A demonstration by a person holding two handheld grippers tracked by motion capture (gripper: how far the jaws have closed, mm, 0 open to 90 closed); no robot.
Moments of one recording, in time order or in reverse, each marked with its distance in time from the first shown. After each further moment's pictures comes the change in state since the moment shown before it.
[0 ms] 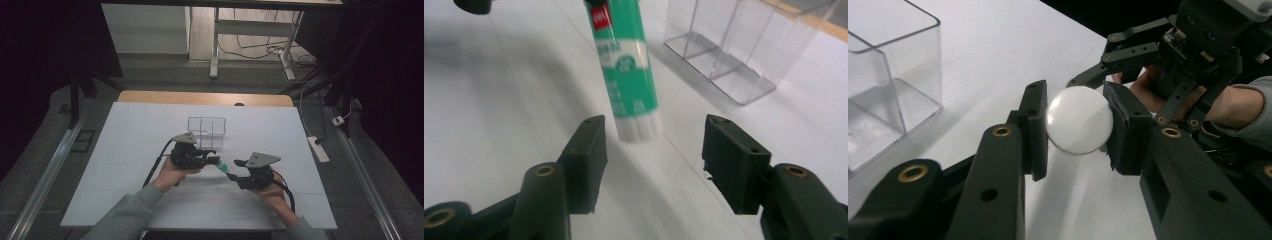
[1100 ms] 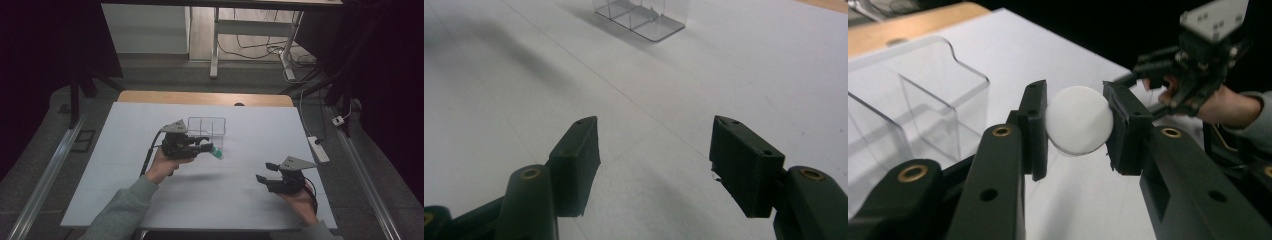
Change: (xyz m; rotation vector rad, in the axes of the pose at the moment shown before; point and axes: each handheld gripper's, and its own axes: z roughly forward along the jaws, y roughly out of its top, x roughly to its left) left arm 0.004 0.033 -0.035 -0.085 0.073 0.057; right arm -0.031 -0.047 -0.066 -0.002 -0.132 0.165
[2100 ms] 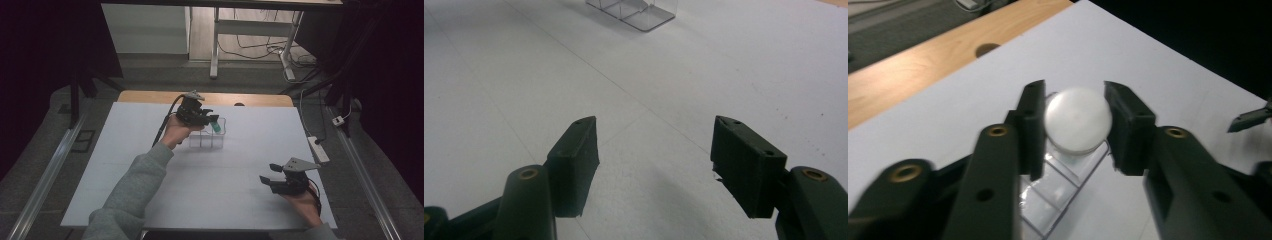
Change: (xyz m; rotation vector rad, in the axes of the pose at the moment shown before) left arm 0.058 0.058 0.051 0.159 0.190 -0.041; right arm -0.005 -0.005 -0.006 0.019 -0.010 0.001
